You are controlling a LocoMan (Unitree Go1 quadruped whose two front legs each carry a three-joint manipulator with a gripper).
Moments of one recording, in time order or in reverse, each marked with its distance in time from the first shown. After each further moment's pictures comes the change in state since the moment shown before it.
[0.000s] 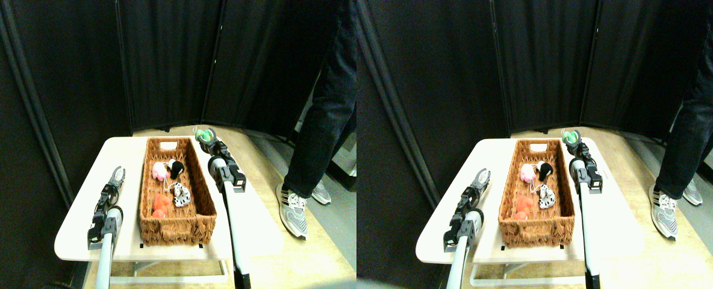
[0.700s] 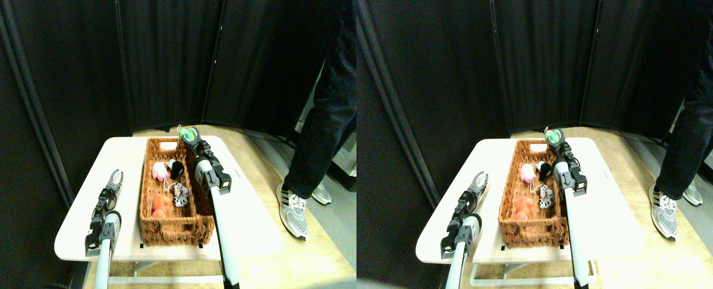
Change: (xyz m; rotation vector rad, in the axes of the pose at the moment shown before) right arm -0.006 0.032 -0.050 0.046 0.083 0.029; left arm -0.008 0.004 0.001 0.012 -0.020 -0.002
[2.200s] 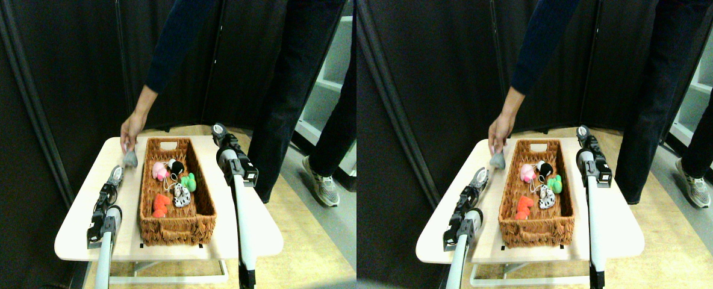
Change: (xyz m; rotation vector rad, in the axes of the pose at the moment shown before) right arm -0.017 -0.029 0.093 -0.042 -0.240 -0.107; left arm 0.012 -0.004 0.004 -0.022 -0.001 -0.014
